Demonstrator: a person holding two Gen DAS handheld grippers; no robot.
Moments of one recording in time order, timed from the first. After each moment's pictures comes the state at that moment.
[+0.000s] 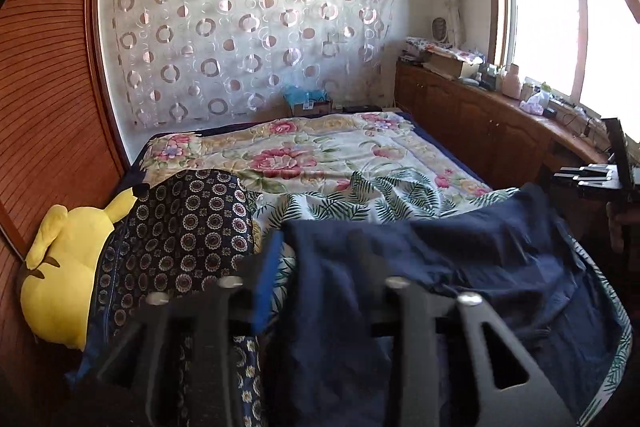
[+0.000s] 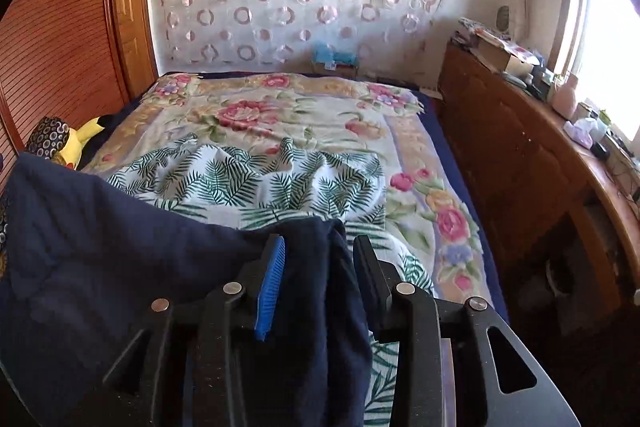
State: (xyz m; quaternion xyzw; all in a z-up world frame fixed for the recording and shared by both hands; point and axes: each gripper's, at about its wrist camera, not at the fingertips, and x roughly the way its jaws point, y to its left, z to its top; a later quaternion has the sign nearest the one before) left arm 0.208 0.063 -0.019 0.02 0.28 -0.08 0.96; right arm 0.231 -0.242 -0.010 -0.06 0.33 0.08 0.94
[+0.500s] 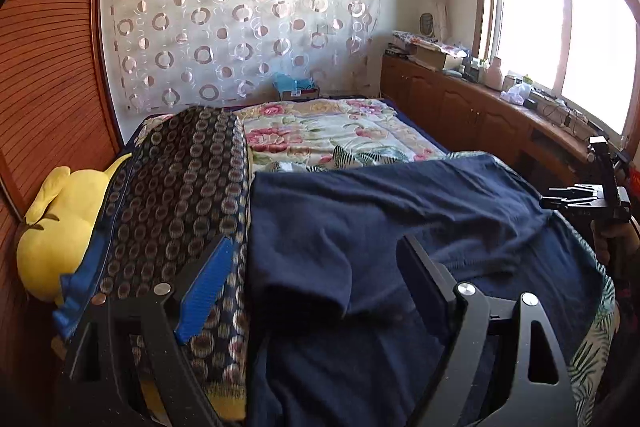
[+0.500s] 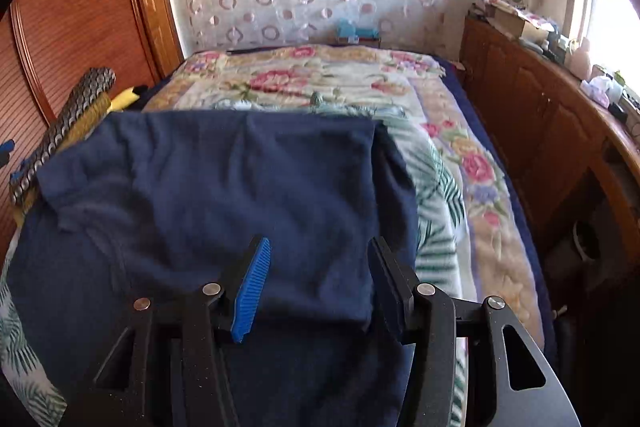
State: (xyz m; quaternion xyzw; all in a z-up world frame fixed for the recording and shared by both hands) left arm 0.116 0.068 -0.047 0.01 0.29 -0.09 0.95; right arm 0.158 -0.272 -0.059 -0.03 0.37 0.11 0.92
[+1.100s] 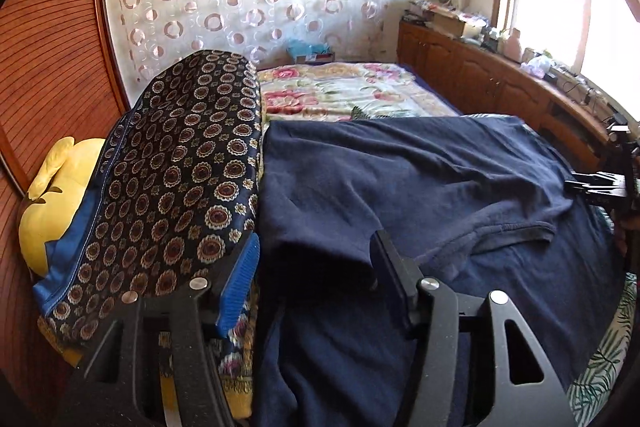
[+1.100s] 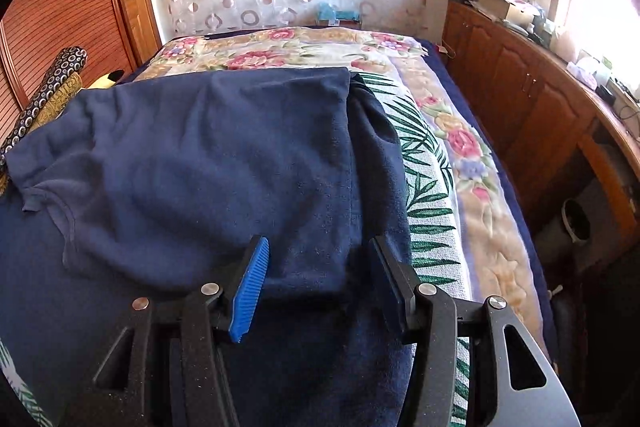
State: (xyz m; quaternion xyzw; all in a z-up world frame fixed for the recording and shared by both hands) left arm 0.143 0.071 -0.086 0.02 0.35 -0.06 0.93; right arm 0.171 -0.282 -0.076 -0.03 0.38 0.08 0.92
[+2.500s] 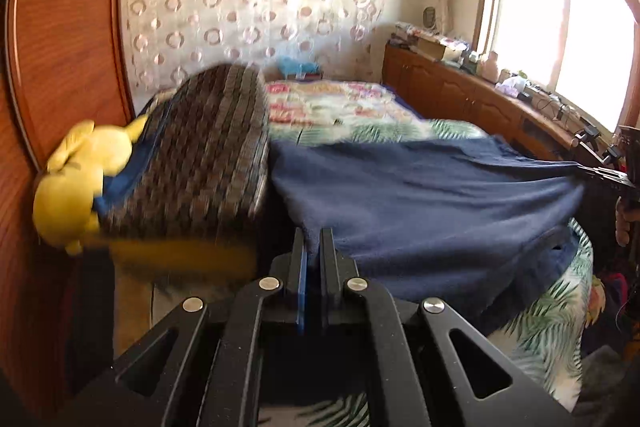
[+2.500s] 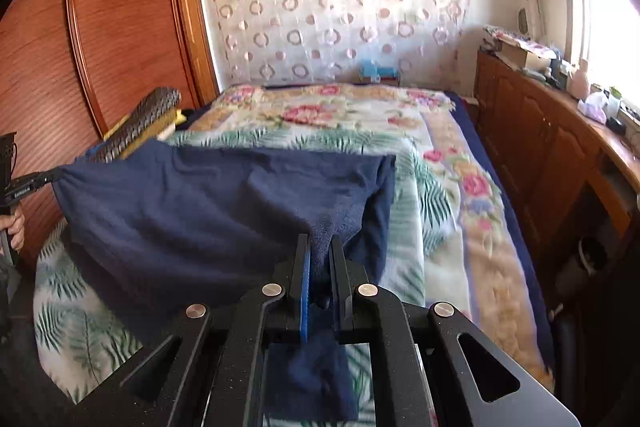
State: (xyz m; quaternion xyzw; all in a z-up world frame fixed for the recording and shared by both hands) left arm 0.022 0.098 -0.067 -0.02 0.33 -0.09 0.94; right arm 0.001 -0.337 -0.050 -0.02 0.30 0.17 0.94
